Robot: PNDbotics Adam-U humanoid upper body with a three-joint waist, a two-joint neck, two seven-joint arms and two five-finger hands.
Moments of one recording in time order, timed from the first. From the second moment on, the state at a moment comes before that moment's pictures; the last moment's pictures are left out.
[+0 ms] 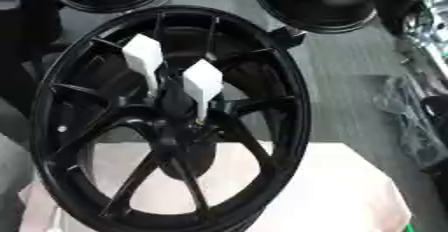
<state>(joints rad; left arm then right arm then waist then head) -0.31 0.34 0.15 -1.84 0.22 0.11 0.46 -0.83 -0.80 0.29 -1.85 -0.42 0.20 -0.07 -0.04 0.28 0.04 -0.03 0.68</state>
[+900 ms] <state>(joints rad) -0.29 0.38 0.14 -1.84 0.22 0.11 0.46 -1.18 -0.87 0.59 -1.99 -0.24 0.34 0.31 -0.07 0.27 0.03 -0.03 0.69</state>
